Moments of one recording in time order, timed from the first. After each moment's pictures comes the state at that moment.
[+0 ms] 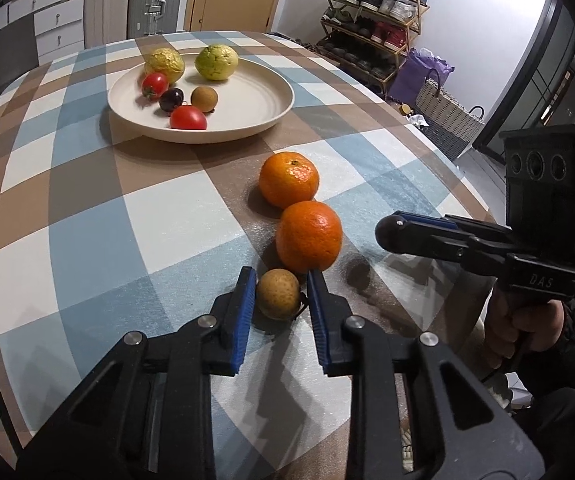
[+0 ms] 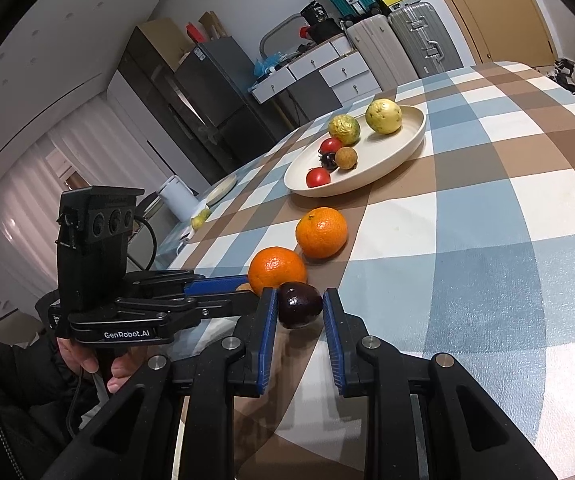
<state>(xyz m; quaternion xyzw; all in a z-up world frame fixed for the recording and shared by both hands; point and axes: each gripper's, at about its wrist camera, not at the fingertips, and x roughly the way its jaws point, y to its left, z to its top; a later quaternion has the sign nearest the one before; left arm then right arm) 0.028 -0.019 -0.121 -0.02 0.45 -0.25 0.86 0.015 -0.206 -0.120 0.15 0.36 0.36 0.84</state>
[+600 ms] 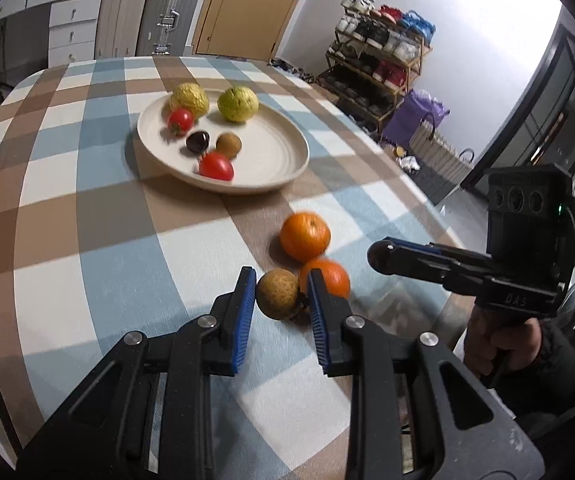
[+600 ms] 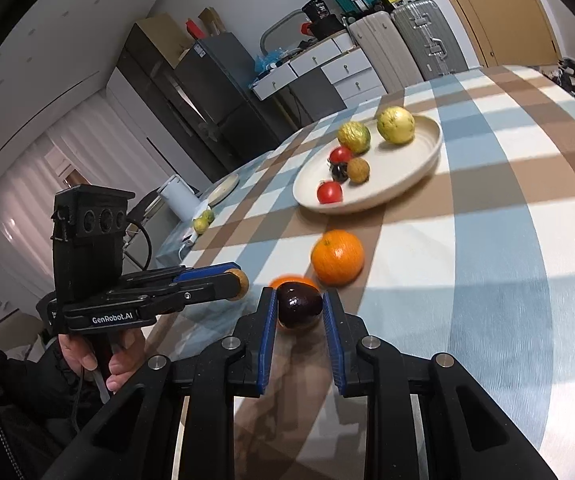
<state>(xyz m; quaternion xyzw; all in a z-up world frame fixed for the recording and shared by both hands) 0.041 0.021 -0.087 -0.09 0.41 -0.26 0.87 0.035 -0.191 -0.100 0.15 0.37 0.37 0.84</state>
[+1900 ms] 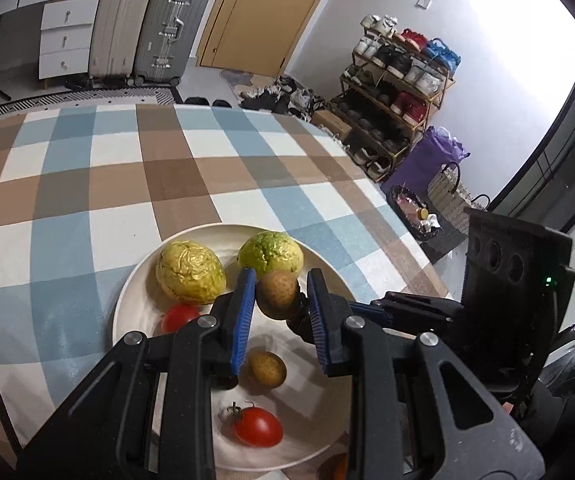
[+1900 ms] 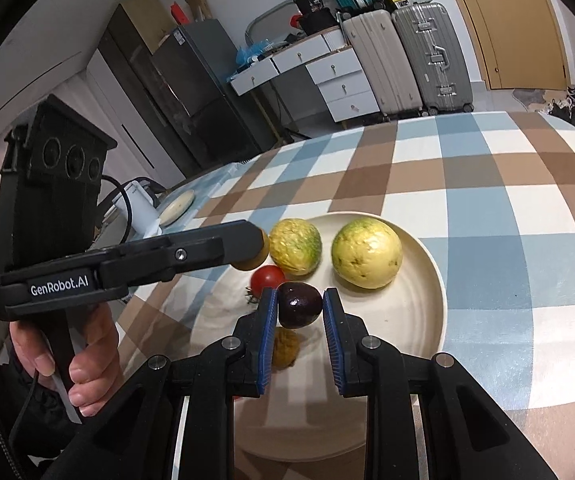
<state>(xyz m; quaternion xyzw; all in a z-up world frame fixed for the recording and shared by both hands) 0.283 -0.007 -0.066 -0.12 0.41 -0.25 0.87 0.239 -0.149 -0.089 0.09 0.38 0.34 0.85</state>
